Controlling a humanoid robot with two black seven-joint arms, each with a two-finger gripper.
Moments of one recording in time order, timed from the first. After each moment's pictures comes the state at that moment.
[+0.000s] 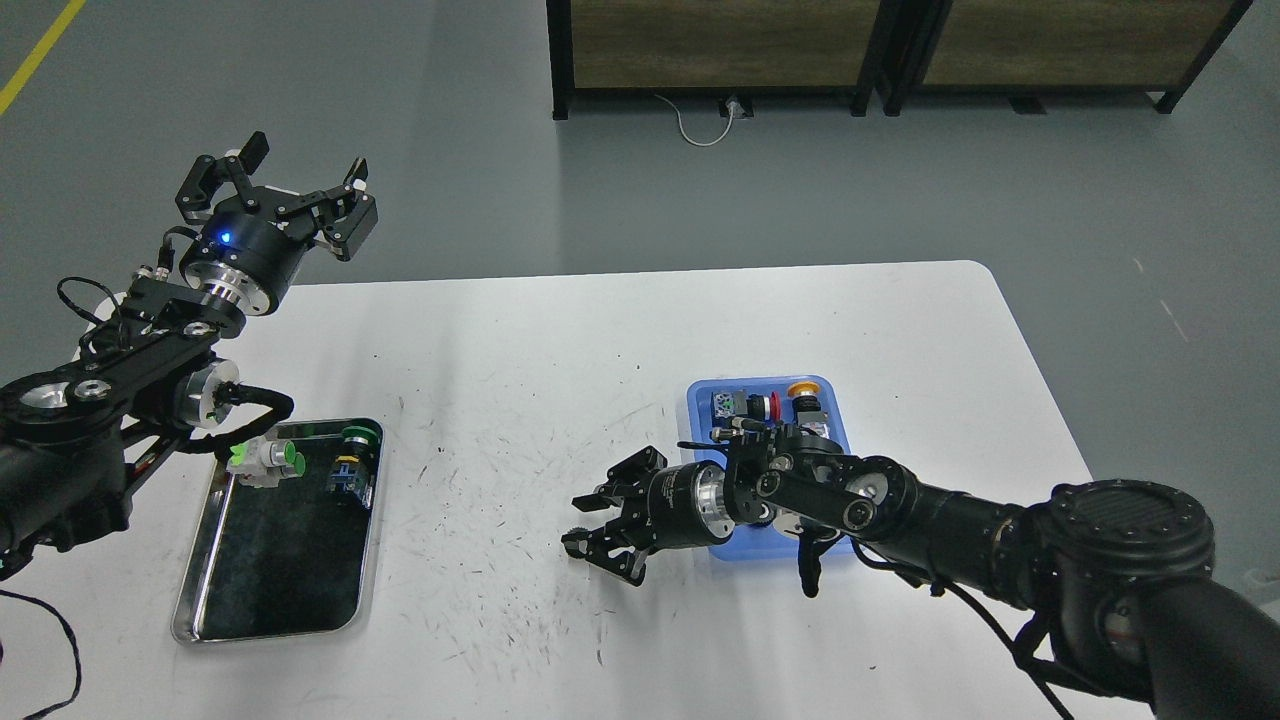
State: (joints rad) left arm -0.86 0.37 -0.38 -0.75 0.37 0.17 -0.46; right arm 0.83 0.02 -0.04 0.64 -0.69 0.43 0.16
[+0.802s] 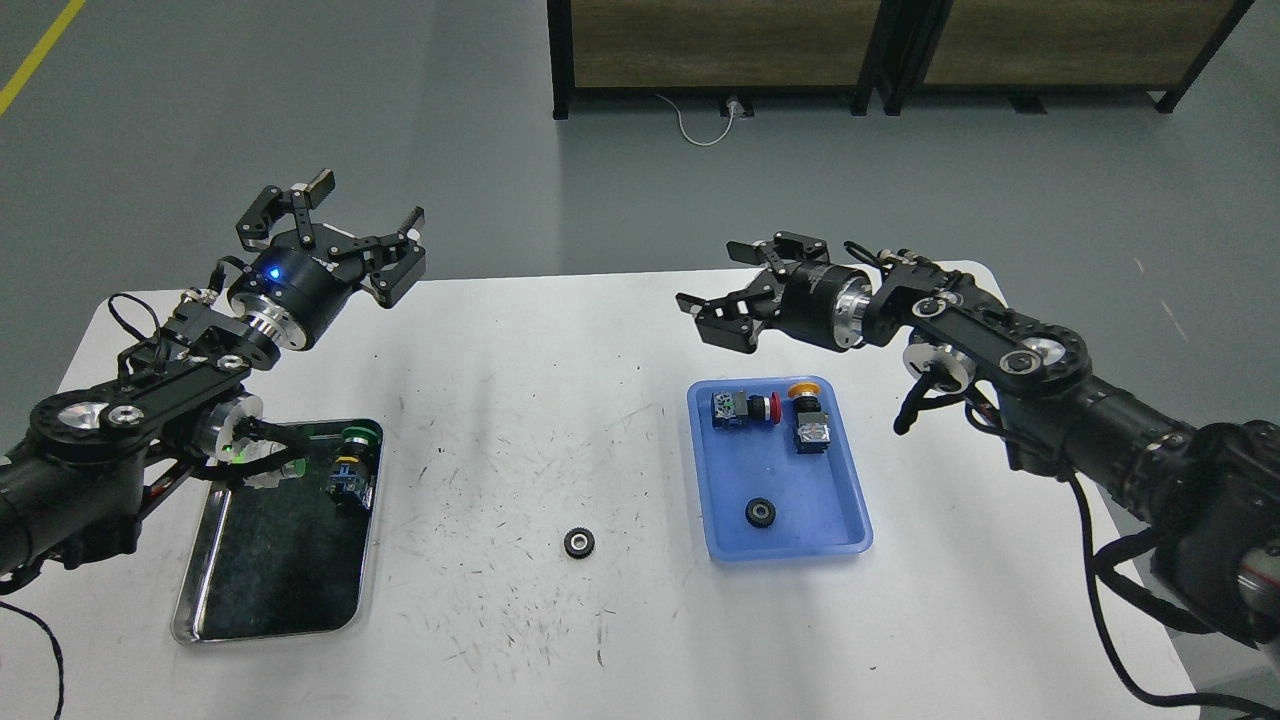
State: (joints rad) left arm -0.87 0.32 -0.22 -0.77 0.39 0.08 -0.49; right arm 0.93 -0.29 0.40 0.62 -0.60 0.41 0.15
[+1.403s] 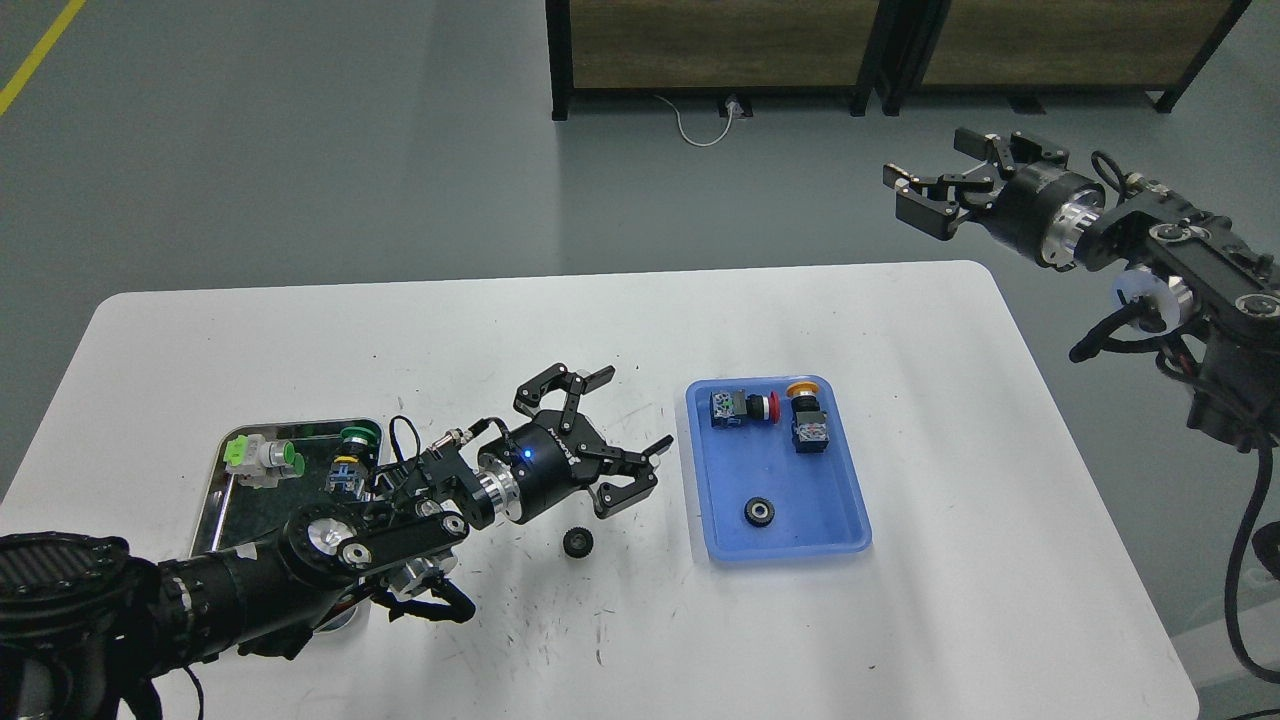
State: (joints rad) left arm -0.79 0.00 0.11 -0.77 0.52 0.06 -0.49; right arm 0.93 -0.54 0.55 0.62 -0.53 0.38 0.15
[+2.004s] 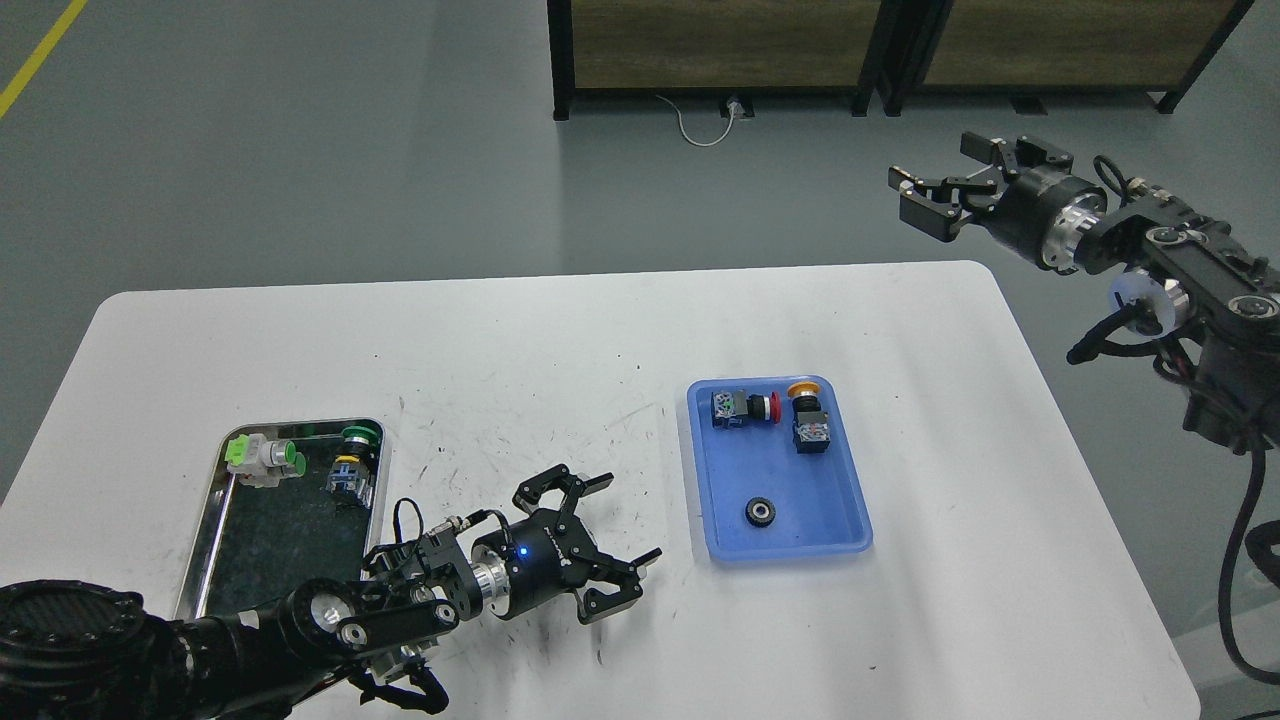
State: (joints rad) left arm -0.69 0.00 0.23 -0.75 0.52 0.05 -0.49; right arm 0.93 -0.52 0.55 0.59 -0.54 0.38 0.15
